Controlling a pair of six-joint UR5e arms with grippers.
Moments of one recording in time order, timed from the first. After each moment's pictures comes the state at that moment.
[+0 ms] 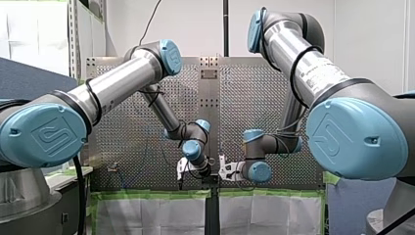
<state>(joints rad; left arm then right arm) -0.52 -2.57 -1.34 -2.98 -1.74 -1.90 2.14 -0.71 1.85 -0.95 1.53 1.54</state>
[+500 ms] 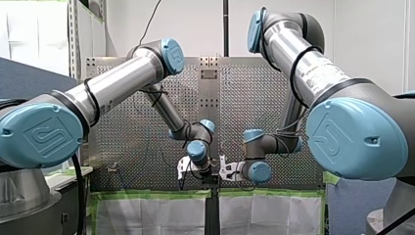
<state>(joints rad) -0.56 -2.57 -1.34 -2.99 -1.87 -1.90 2.14 -0.71 1.85 -0.94 1.55 1.54</state>
